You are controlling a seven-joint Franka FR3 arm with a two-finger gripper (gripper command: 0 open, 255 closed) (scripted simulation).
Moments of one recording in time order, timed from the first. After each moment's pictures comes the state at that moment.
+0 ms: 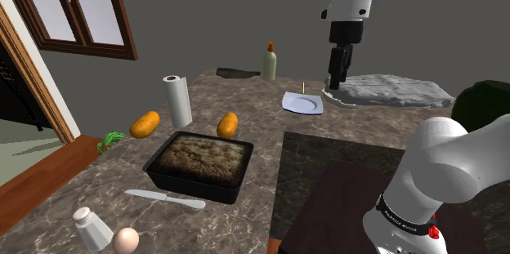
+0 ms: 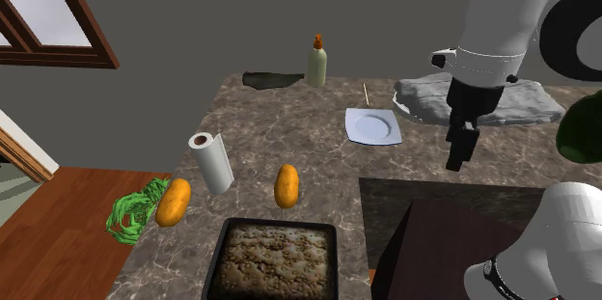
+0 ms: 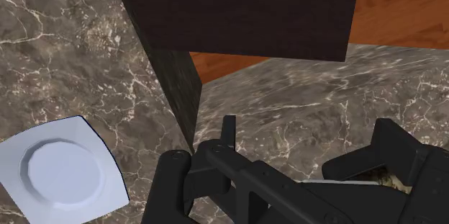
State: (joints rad) arm -0.01 -0.80 -0.07 -2.36 0.05 1.42 -0.13
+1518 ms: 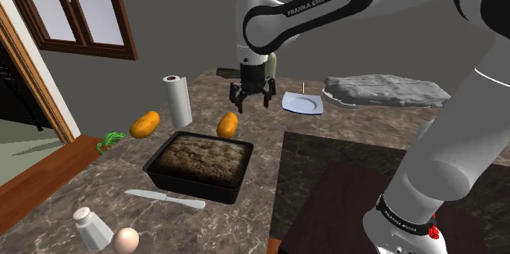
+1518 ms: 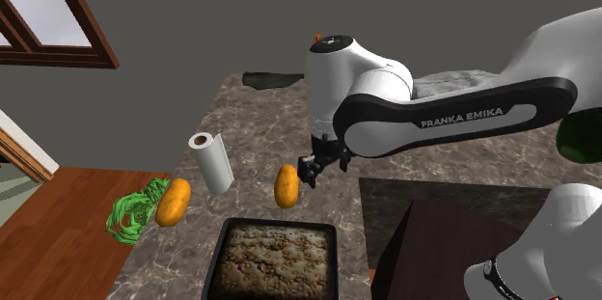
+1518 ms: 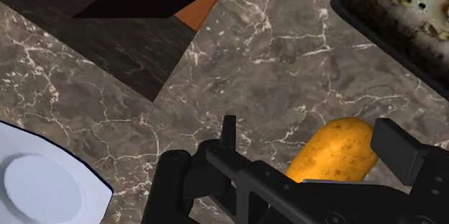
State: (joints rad) arm -0.10 -0.13 0.24 -2.14 0.05 1.95 0.64
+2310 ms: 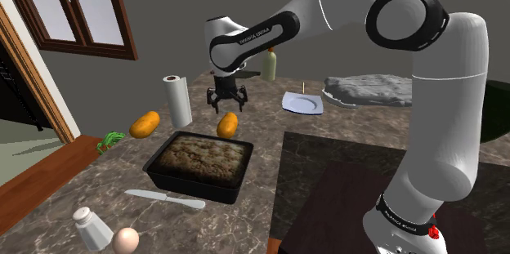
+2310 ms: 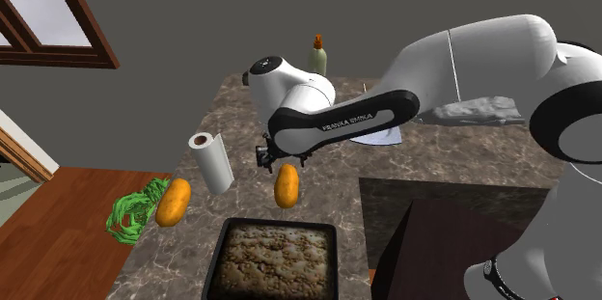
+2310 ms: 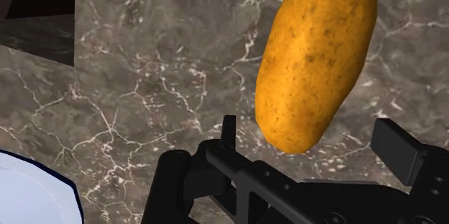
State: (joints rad) arm -0.08 0.34 0.21 -1.73 -0.14 1.99 1.05
